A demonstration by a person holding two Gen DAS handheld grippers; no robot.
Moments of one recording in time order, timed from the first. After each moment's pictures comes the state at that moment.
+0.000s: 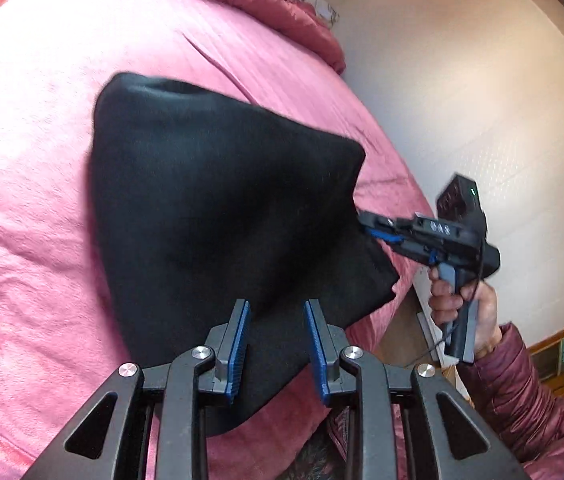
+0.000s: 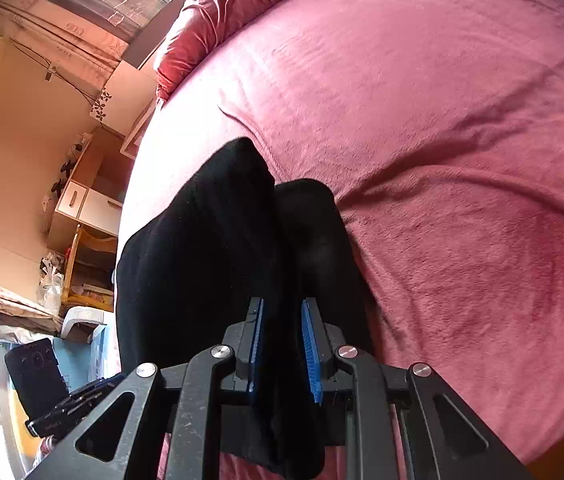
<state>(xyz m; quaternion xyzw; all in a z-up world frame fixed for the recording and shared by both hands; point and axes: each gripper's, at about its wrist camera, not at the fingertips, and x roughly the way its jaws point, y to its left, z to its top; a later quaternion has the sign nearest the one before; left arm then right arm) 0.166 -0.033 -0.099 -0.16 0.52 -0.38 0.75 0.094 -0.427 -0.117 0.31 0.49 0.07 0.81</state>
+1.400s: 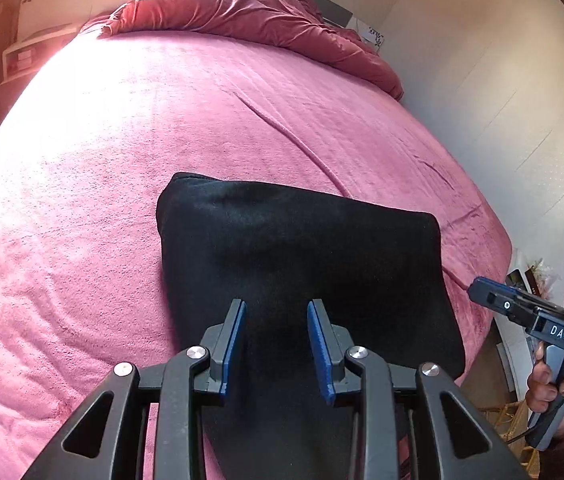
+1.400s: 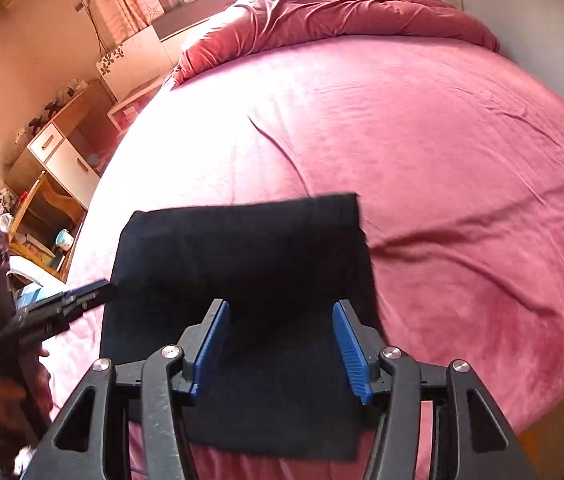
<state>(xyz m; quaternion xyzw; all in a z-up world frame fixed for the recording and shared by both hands) 0.223 -0.064 -0.075 -0.07 0.49 -0.25 0.83 0.083 -0.352 -0.058 0.12 0.48 0.02 0.87</state>
